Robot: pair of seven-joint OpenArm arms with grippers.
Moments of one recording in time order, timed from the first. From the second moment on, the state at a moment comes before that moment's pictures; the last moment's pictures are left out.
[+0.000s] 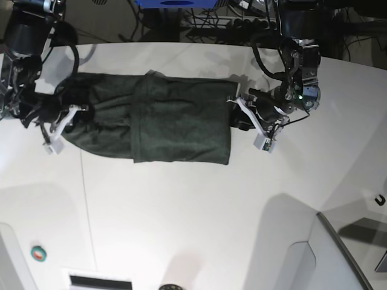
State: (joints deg) left arm 2.2 -6.8 -9.7 68.4 -11.2 -37.0 33.1; right arm 2.4 9.2 24.5 67.0 30.8 40.3 -65.6
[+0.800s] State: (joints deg) left arm -0.2 -4.4 -9.5 68.4 -11.1 -37.0 33.5; right arm 1.6 2.9 5.7 90.6 31.2 24.7 -73.0
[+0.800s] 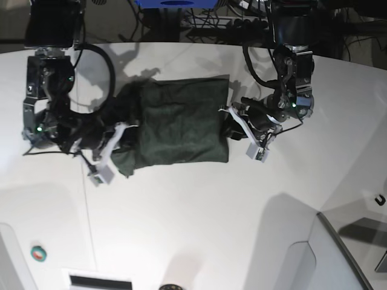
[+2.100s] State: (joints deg) left arm 2.3 -6.8 -5.6 78.3 -11.9 -37.3 36.5; right arm 4.0 2.9 -21.9 83.7 31.1 8.7 -59.5
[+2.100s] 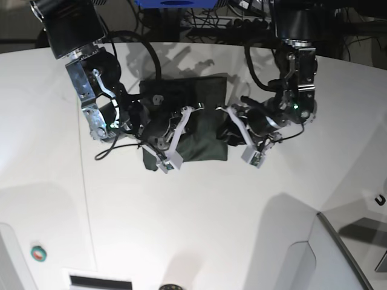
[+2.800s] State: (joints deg) left arm 24.7 -18.4 -29.9 80.3 -11.3 -33.3 36.7; right arm 5.3 1.1 -36.2 83.8 16.5 -8.2 -55.6
